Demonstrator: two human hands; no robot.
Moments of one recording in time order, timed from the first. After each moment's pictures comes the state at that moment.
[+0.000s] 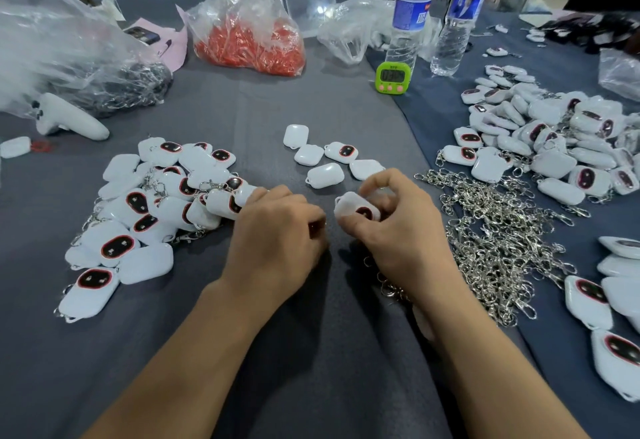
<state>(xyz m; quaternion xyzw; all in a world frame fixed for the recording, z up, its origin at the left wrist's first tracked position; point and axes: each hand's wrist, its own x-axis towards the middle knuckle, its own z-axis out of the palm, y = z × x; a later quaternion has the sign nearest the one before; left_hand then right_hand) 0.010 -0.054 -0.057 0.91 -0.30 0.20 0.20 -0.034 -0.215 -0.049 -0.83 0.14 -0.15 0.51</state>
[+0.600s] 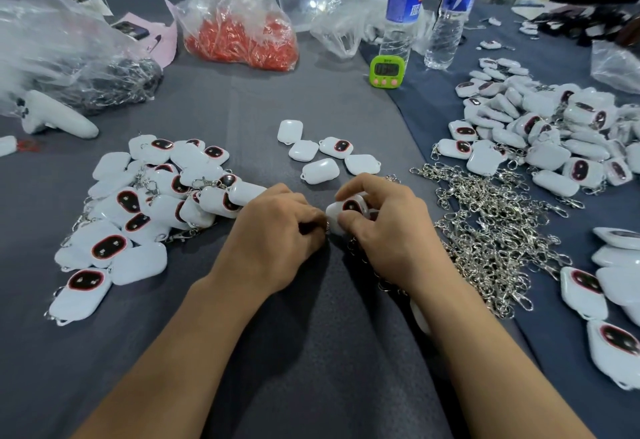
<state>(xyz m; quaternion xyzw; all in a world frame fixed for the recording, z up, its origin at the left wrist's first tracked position) 0.017 -0.050 -0.058 0.88 -0.34 0.10 0.30 -0.035 -0.217 -0.046 -0.88 0.11 -0.11 0.44</state>
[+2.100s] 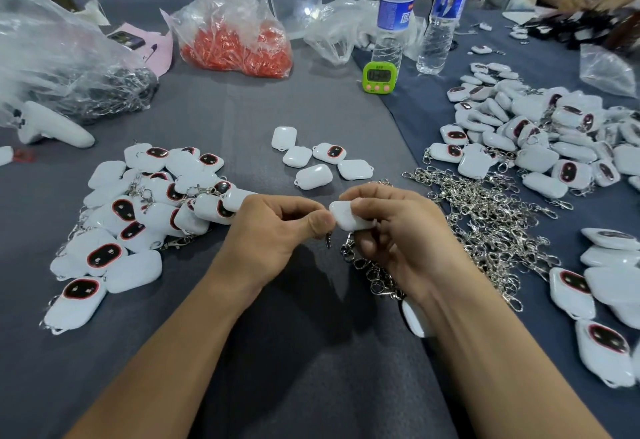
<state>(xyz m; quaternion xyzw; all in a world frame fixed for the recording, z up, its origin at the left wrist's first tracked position) 0.012 -0.057 -0.048 0.75 -0.19 -0.08 0.62 -0.037 -0.222 -0.031 -0.60 0.18 0.01 0.78</state>
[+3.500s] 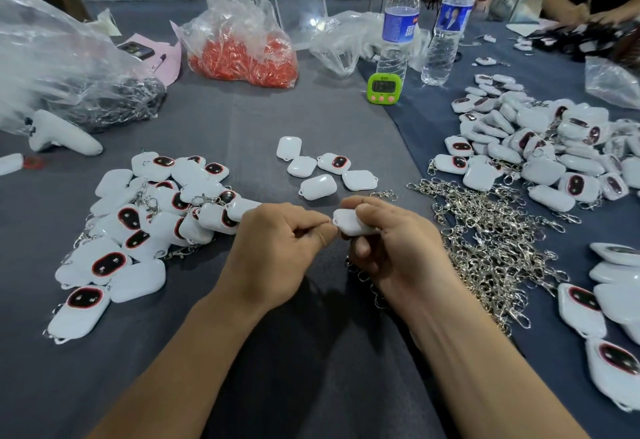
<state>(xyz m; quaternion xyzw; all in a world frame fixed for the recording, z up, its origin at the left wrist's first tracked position) 0.010 -0.059 -0.046 0.85 -0.27 0.08 0.45 -0.029 -0.211 -0.041 -0.50 0.21 -0.03 0.84</state>
